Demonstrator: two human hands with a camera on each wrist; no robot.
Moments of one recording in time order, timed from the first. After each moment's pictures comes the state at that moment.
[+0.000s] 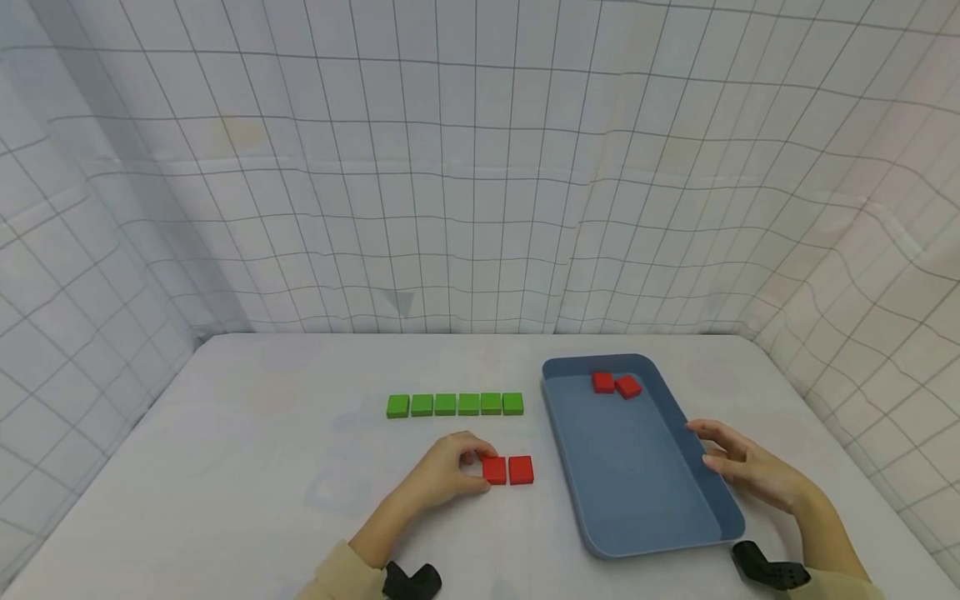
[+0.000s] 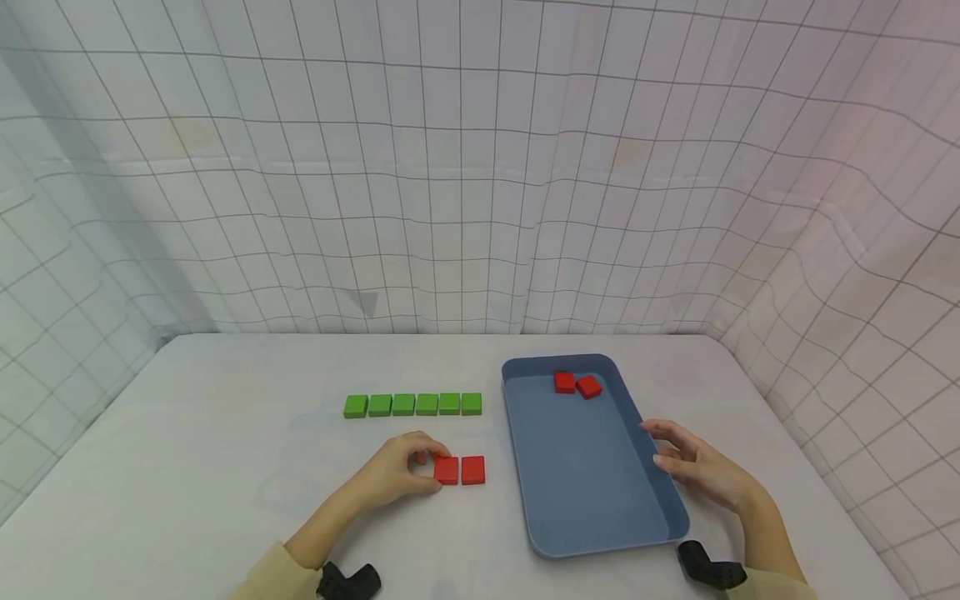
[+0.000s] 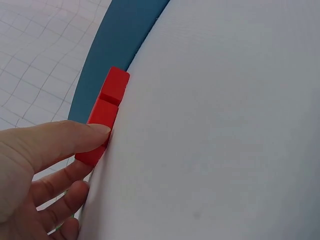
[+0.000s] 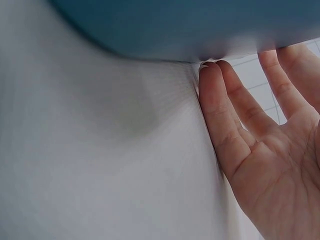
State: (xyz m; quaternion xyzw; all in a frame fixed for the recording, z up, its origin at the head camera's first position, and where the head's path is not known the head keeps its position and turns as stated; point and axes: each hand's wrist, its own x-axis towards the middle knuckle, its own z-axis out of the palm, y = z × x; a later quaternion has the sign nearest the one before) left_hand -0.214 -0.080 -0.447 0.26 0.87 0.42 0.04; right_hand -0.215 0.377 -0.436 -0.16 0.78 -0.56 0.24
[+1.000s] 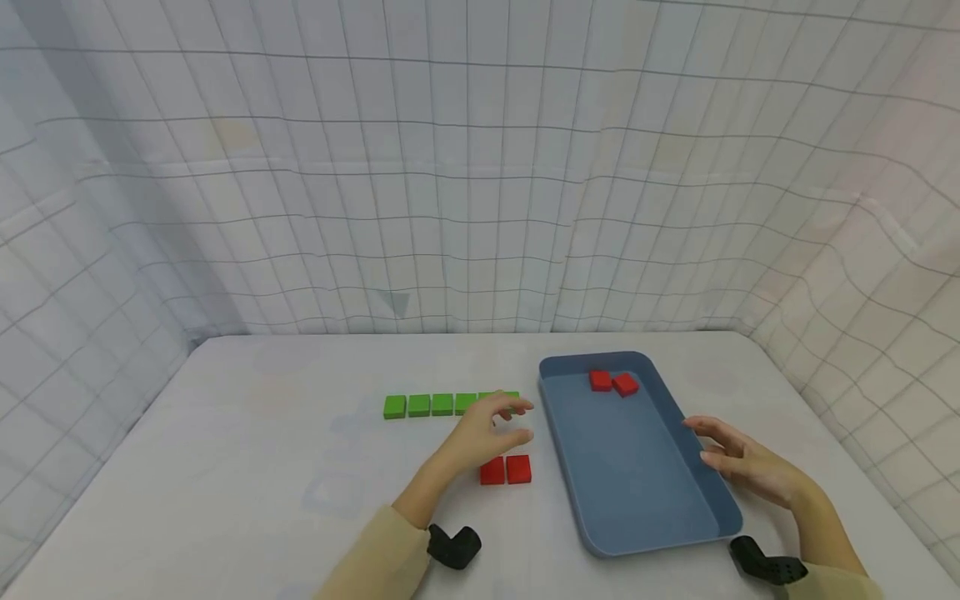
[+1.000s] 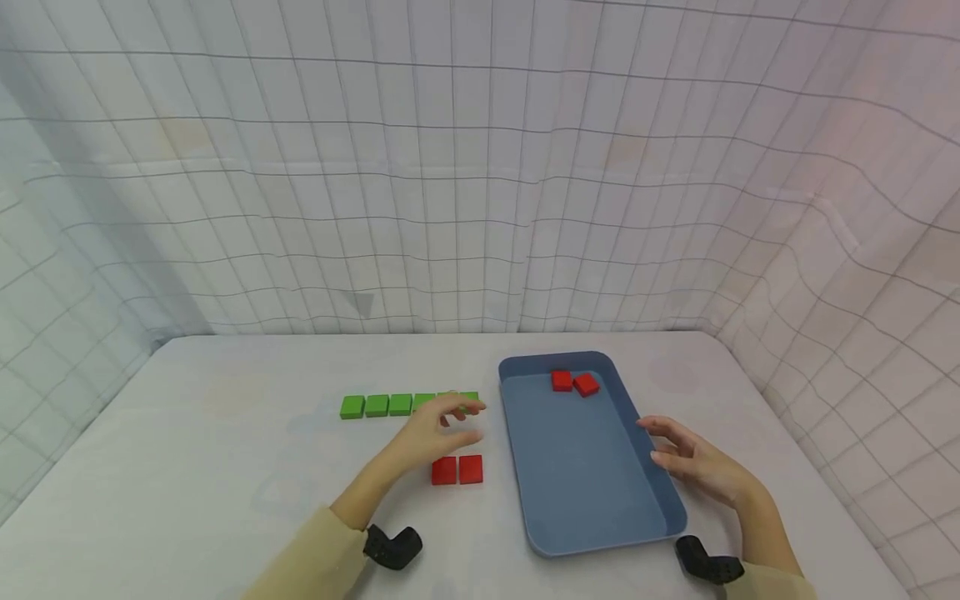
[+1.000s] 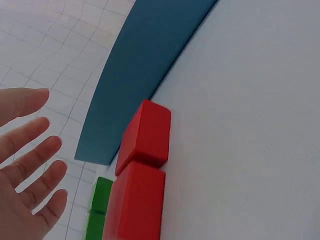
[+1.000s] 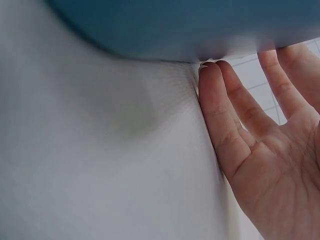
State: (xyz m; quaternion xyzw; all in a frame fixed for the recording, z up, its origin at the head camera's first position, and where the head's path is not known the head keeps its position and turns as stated) left_hand -0.240 -0.036 -0.419 0.28 0.82 0.49 0.03; right_hand -0.216 0.378 -0.437 -0.16 0.78 -0.55 0.23
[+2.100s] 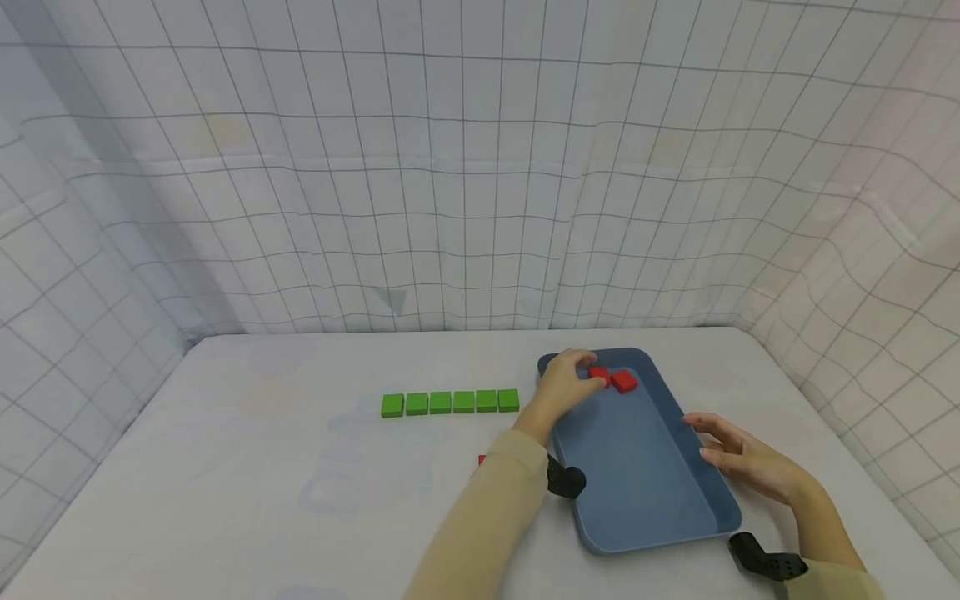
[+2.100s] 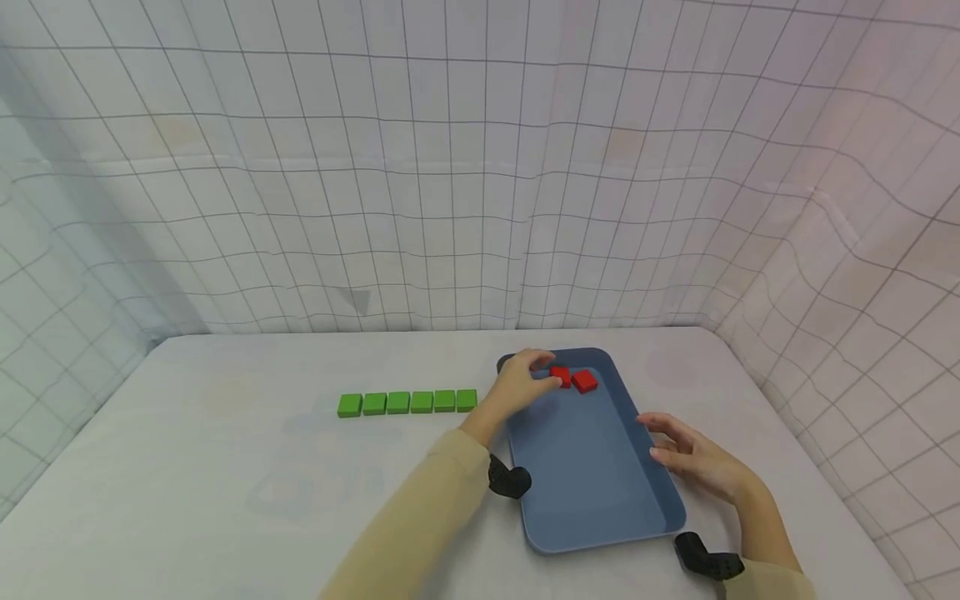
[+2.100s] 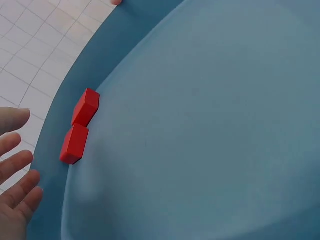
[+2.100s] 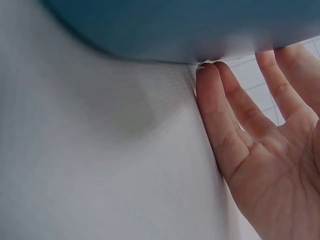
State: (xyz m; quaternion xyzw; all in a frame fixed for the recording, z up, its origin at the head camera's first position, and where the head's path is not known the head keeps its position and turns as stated) left_hand -0.304 0.082 -0.411 0.21 0.85 0.48 0.02; right_hand -0.216 0.379 -0.438 -0.15 0.79 -0.55 0.22
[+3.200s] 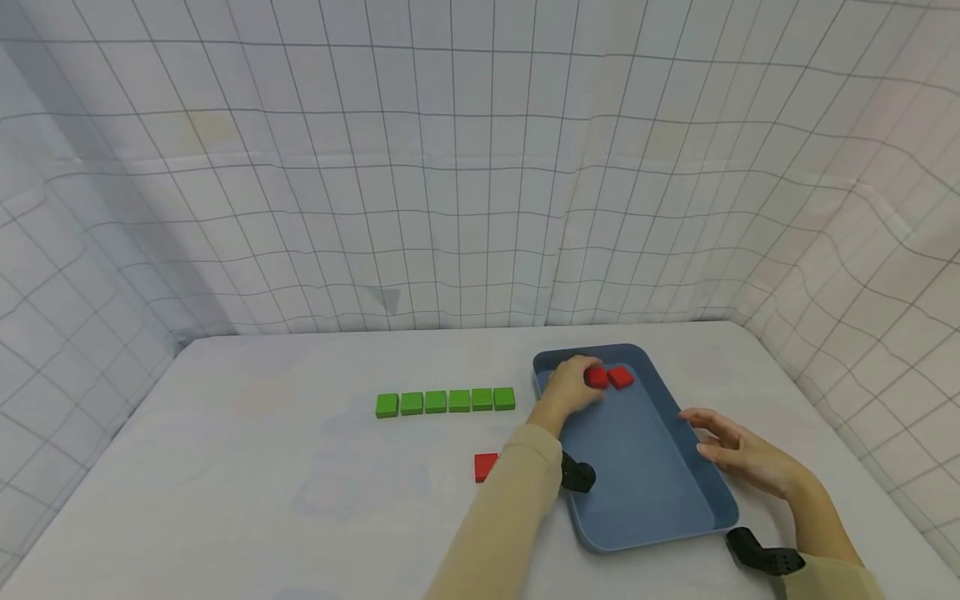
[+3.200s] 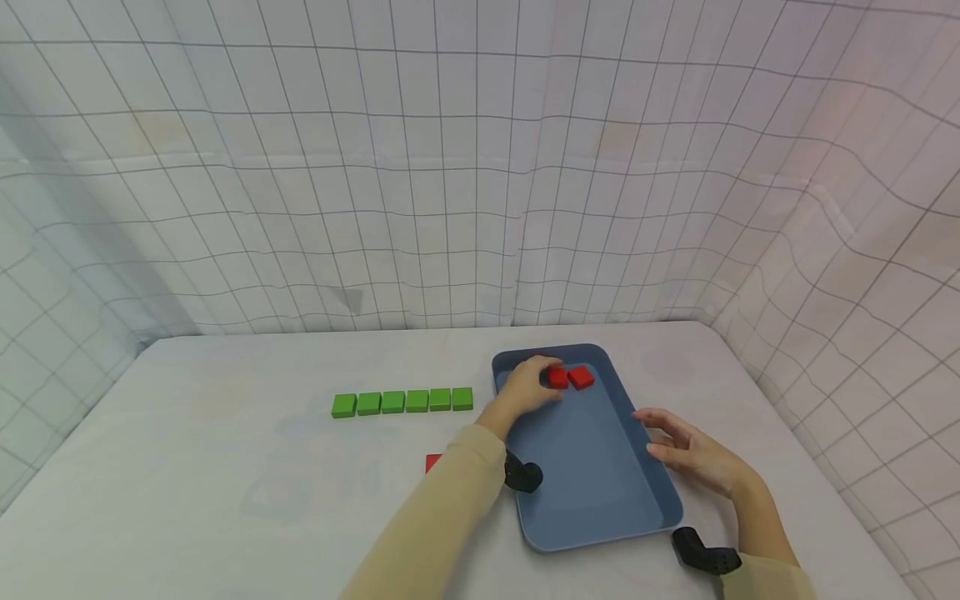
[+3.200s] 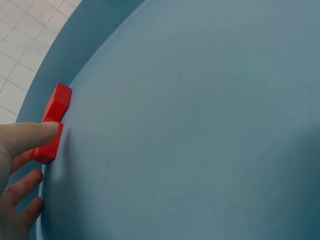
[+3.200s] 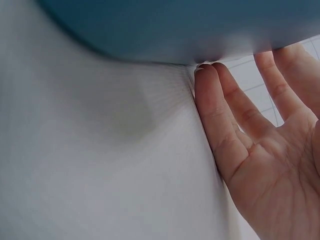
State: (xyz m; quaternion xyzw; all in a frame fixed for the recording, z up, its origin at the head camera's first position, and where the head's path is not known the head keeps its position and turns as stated) left_hand -0.315 0.103 -0.428 0.20 0.91 0.36 0.05; right_hand -0.218 0.382 -0.443 -0.16 0.79 -0.55 0.21
